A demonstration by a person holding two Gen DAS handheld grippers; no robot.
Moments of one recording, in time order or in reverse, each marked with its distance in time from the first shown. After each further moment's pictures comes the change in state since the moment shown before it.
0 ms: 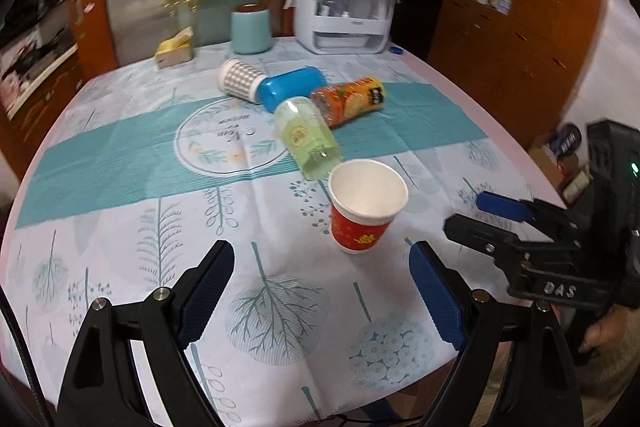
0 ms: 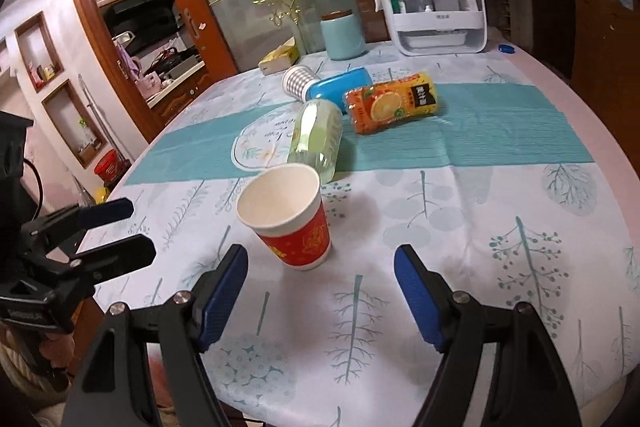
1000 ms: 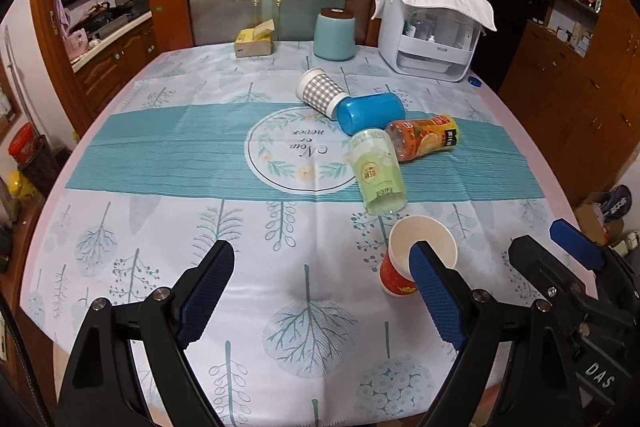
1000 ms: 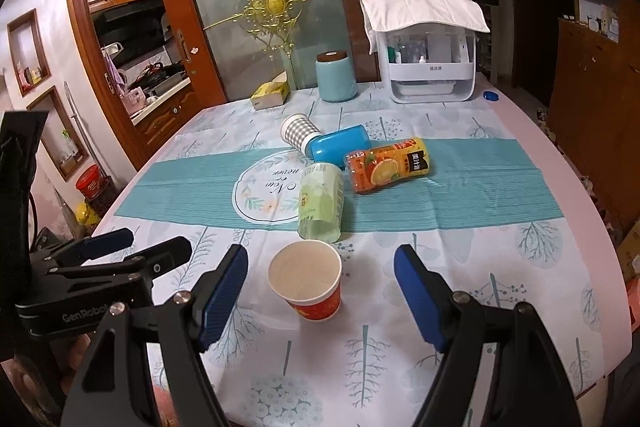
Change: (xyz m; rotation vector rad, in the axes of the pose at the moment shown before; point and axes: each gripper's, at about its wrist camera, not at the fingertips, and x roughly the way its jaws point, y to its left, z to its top) left arm -0.009 0.015 0.040 -0.189 0.003 0.228; right arm -0.031 0.046 0.050 -0.035 -0.074 -0.111
